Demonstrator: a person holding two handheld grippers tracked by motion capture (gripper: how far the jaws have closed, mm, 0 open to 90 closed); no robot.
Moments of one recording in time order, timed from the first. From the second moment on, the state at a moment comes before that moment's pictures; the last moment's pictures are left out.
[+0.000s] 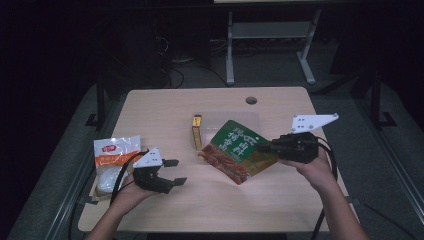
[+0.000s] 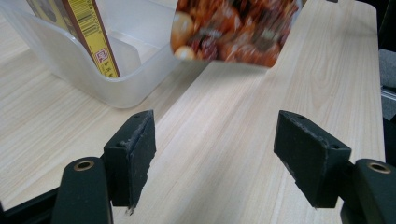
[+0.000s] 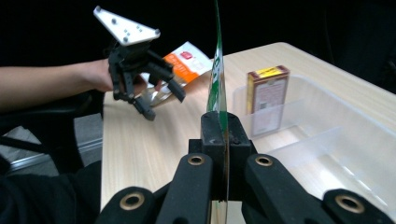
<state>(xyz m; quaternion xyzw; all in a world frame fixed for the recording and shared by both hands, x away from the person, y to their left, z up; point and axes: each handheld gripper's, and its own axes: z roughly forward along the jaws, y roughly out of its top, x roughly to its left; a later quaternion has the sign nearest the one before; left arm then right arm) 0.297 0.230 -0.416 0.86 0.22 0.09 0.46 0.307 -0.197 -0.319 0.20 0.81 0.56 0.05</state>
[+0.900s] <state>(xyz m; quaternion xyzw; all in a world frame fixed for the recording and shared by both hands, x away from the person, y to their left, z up) 0.303 0.234 -0.423 0.86 0.23 0.09 0.45 0.330 -0.220 -0.272 0.31 0.76 0.55 0.15</state>
